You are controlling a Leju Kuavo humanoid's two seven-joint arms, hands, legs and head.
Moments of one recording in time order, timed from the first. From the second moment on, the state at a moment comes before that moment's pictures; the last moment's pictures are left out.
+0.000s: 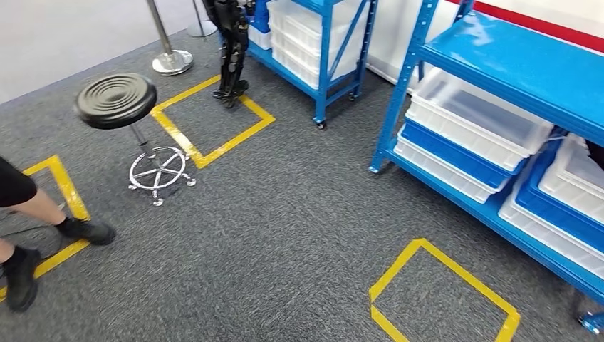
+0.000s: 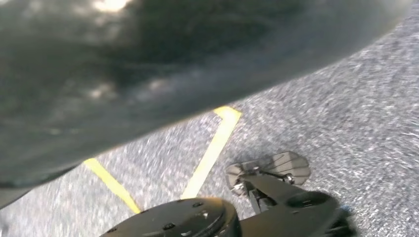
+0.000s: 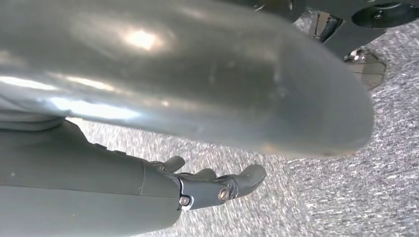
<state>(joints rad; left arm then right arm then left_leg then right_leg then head) -0.05 -0.13 0.98 -0.20 -1.27 0.21 -0.26 -0.01 0.12 -0.24 -0.18 0.54 -0.14 0.10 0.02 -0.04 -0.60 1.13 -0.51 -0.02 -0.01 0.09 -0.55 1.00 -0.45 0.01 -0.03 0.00</state>
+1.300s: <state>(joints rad) -0.06 -0.12 0.98 -0.20 -1.29 0.19 -0.27 -0.02 0.10 -0.47 -0.18 0.35 -0.17 0.21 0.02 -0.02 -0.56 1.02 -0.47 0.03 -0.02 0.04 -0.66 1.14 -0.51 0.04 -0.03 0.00</state>
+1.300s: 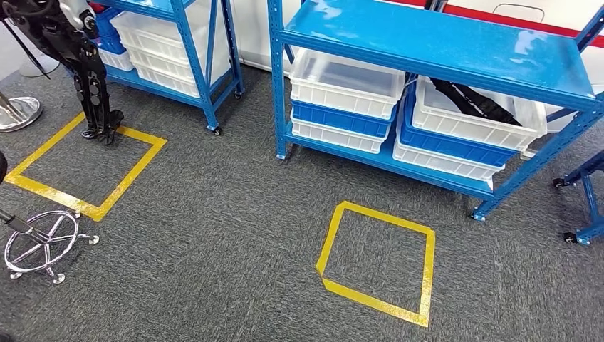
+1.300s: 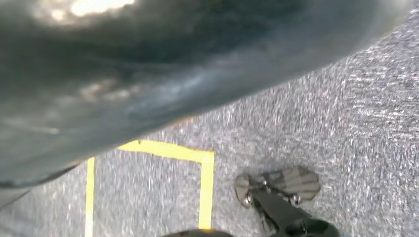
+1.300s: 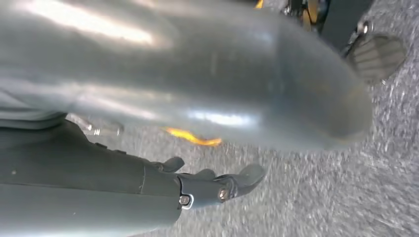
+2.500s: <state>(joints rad) -0.06 -0.13 0.98 -0.20 -1.30 0.19 -0.26 -0.02 0.11 -0.47 -0.18 0.40 -0.16 0.19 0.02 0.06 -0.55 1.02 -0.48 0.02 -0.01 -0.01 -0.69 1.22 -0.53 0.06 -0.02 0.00</state>
